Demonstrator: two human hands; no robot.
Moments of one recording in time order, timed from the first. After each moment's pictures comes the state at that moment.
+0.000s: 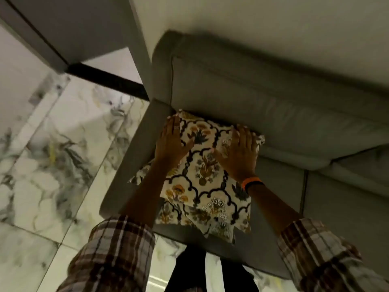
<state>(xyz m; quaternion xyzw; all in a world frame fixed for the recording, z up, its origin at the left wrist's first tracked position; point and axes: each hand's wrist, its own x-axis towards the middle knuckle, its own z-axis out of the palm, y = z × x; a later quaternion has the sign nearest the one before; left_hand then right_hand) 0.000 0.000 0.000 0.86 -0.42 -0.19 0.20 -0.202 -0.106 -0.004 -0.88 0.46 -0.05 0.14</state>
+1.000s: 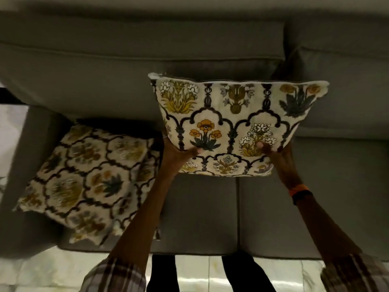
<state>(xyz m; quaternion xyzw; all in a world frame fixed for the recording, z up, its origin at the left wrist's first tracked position) -0.376 -0.175 -0.050 0.74 -0.30 -0.42 0.43 -0.650 -0.267 -0.021 -0.54 0.53 -0.31 0.58</state>
